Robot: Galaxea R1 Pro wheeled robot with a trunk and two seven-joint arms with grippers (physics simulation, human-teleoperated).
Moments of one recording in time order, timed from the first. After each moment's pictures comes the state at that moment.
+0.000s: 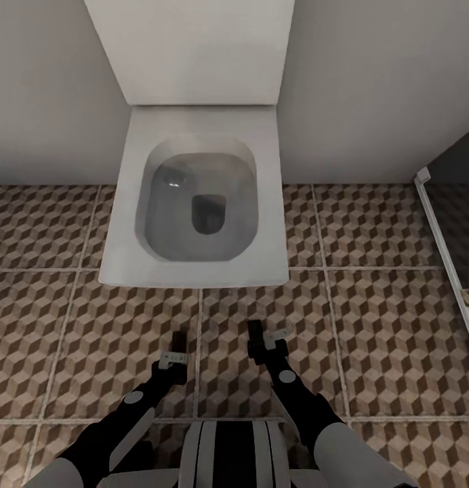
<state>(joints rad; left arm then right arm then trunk) -0.52 0.17 -0.60 -0.82 0.54 -0.02 0.08 -0.66 0.16 0.25 -0.54 0.11 -0.08 -0.15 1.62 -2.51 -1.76</state>
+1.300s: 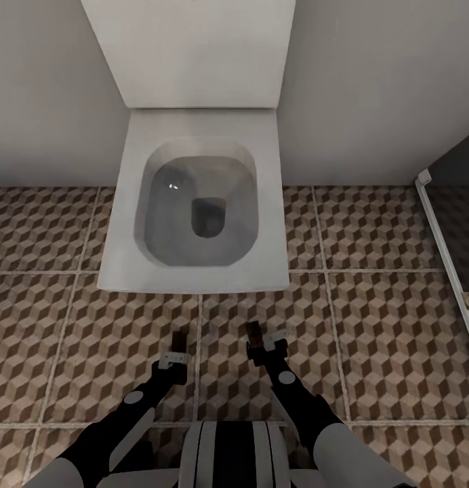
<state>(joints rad) -0.52 0.17 -0.60 -0.82 0.54 -0.02 0.08 -0.66 0.16 0.26 -0.53 0.10 -0.09 -0.14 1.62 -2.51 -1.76</state>
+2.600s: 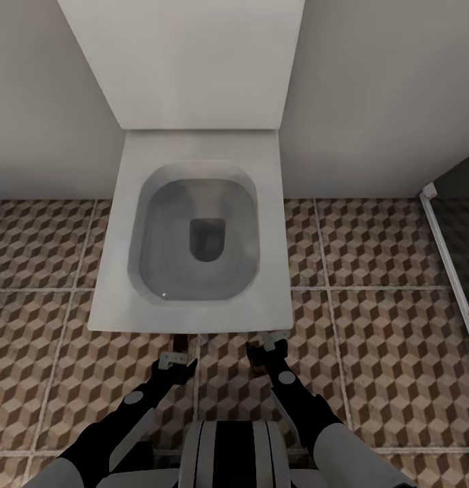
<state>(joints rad) -0.52 0.17 -0.60 -0.82 0.54 -0.02 0.08 -0.66 0.16 0.26 -0.53 0.10 -0.09 -0.14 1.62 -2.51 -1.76</state>
